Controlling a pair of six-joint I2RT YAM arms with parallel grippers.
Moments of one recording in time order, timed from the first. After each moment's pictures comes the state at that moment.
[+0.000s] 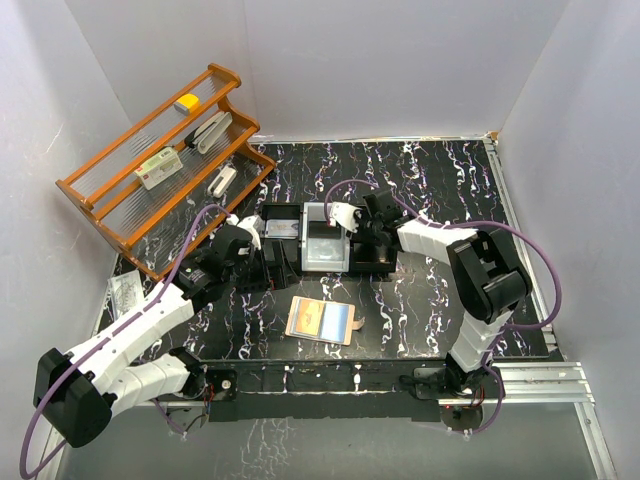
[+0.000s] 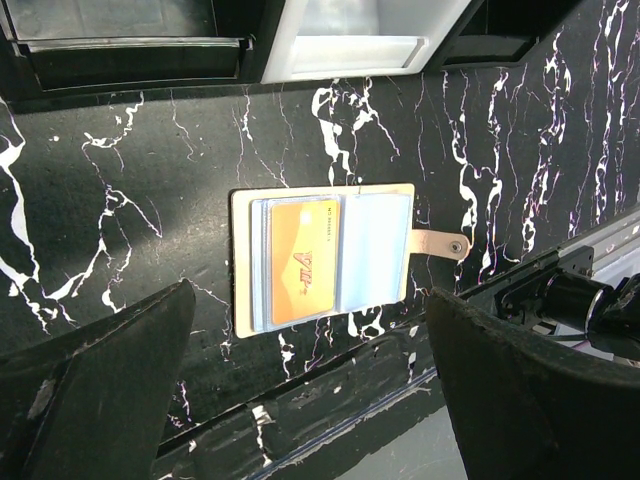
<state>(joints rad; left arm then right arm) -0.64 1.01 0.76 -0.54 0.12 -0.69 0.46 1.78 1.02 -0.09 -0.05 -0.91</state>
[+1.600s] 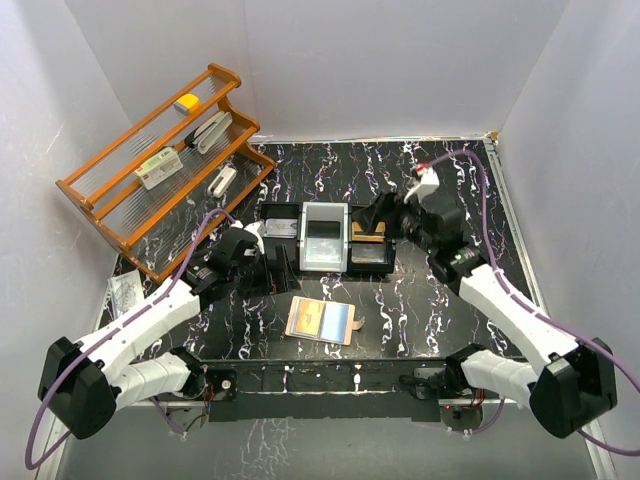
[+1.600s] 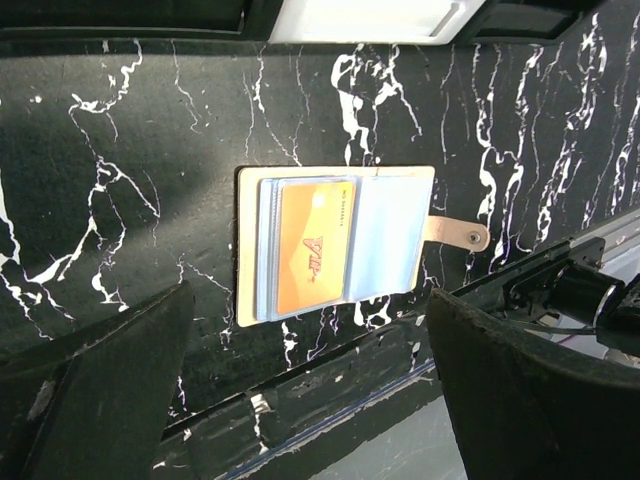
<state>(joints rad) -0.64 1.06 0.74 -0.54 0.15 -0.72 0.43 1.11 0.86 -0.01 -0.10 0.40</state>
